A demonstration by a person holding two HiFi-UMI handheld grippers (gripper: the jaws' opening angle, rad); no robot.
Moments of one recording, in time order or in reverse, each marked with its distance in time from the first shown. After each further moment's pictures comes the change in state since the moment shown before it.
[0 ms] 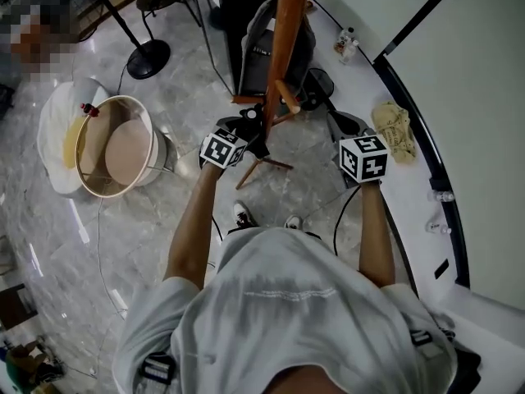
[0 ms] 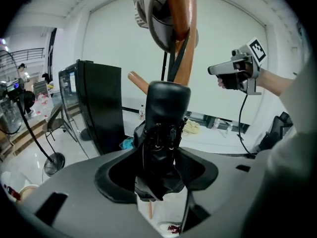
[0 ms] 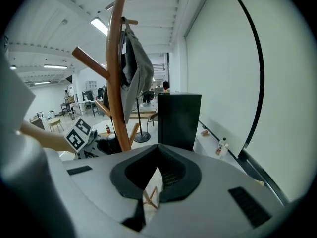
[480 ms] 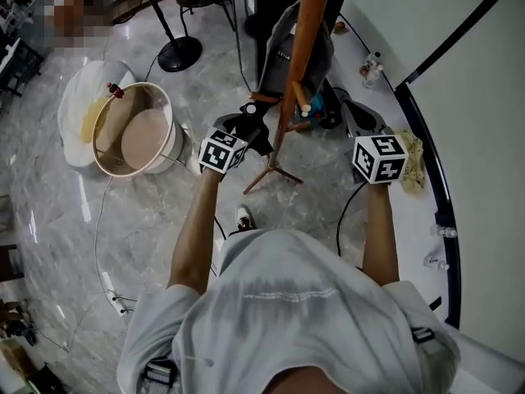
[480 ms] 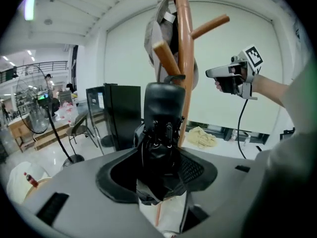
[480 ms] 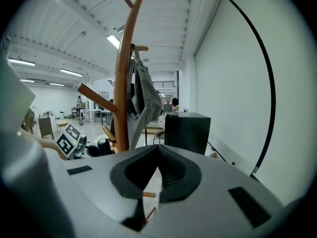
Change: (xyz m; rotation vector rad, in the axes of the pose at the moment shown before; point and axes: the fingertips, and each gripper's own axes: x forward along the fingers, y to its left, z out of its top) left arm -0.073 0.010 0.027 -0.068 -0.129 0.227; right arm -0.011 0.007 0.072 -0.096 -0.202 0.094
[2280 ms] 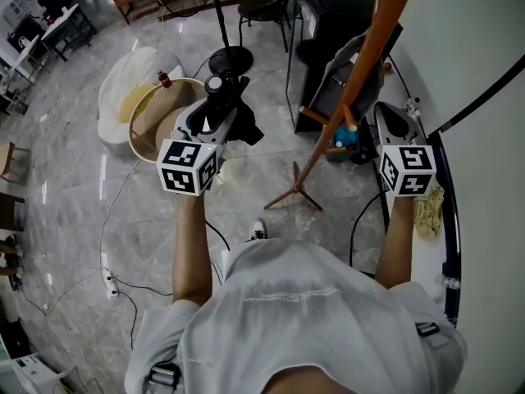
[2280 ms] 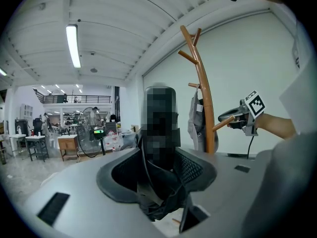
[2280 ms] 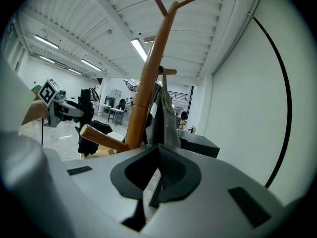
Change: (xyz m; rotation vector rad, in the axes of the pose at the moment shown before) left arm -0.250 0.064 0.105 -0.059 -0.373 0.475; right arm 0.007 0.042 0.094 -0.242 -0.126 0.049
